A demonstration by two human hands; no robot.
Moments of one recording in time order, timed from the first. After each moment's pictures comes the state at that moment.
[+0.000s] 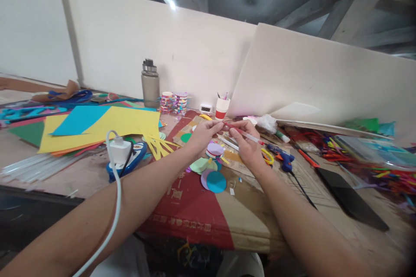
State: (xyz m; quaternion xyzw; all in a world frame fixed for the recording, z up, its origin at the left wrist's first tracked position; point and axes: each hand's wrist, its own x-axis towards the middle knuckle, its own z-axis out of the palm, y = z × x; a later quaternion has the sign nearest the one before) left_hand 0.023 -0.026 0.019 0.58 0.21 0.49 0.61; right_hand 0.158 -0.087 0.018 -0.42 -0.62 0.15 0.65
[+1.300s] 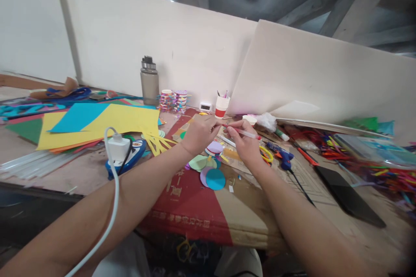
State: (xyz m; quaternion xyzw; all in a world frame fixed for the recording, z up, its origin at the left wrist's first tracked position) left_hand 0.005 -0.023 0.025 0.85 0.26 0.47 0.00; right_hand 0.160 -0.084 0.013 -0.45 -0.64 0.12 0.62
